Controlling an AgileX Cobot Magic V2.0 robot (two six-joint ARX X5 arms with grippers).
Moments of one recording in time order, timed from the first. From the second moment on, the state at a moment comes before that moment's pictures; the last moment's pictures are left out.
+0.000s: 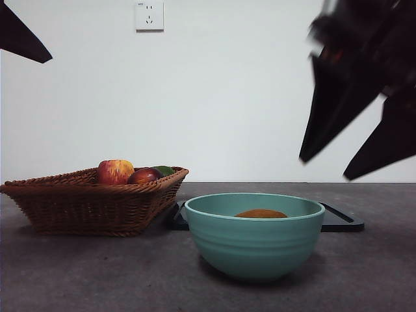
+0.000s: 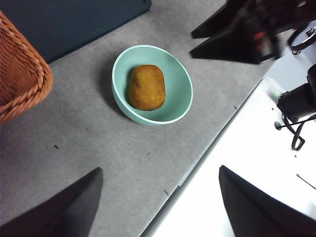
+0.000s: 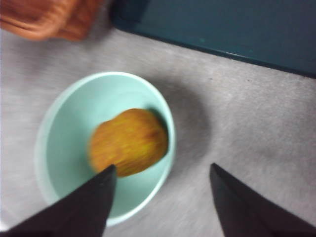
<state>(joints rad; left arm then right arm) -0.53 0.88 0.91 -0.85 0.50 -0.02 0.63 1.08 0.65 -0.44 -0.13 0.40</state>
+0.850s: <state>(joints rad) -0.53 0.88 0.91 -0.85 0.50 -0.02 0.70 1.29 0.65 -0.26 0.00 0.43</state>
